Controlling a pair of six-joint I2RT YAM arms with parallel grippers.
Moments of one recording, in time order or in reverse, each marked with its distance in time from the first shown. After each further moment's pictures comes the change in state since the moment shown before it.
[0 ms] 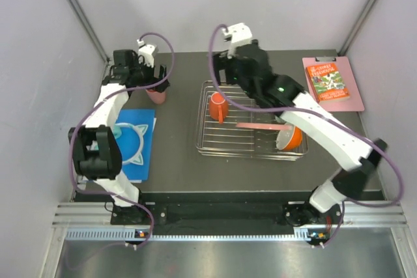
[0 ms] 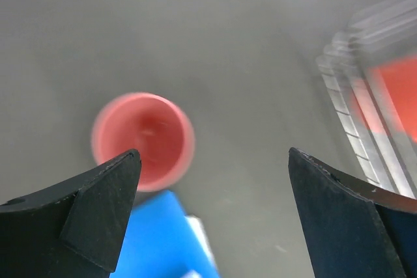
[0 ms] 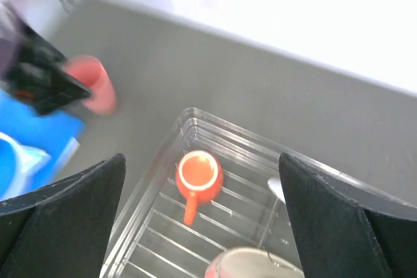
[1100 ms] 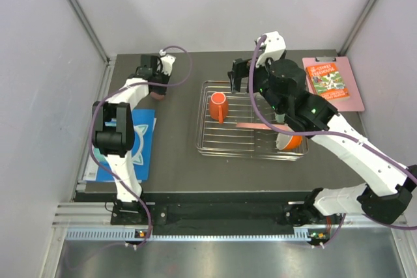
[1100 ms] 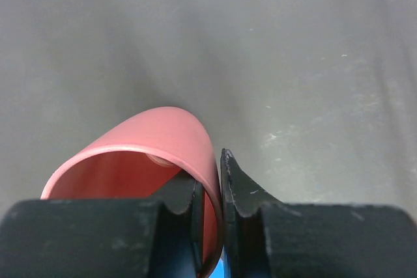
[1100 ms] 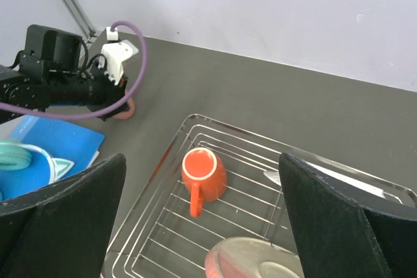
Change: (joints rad) left arm -0.110 0.313 0.087 0.058 -0.335 0.103; right arm -0.002 -0.339 -0.289 0.142 -0.013 0.048
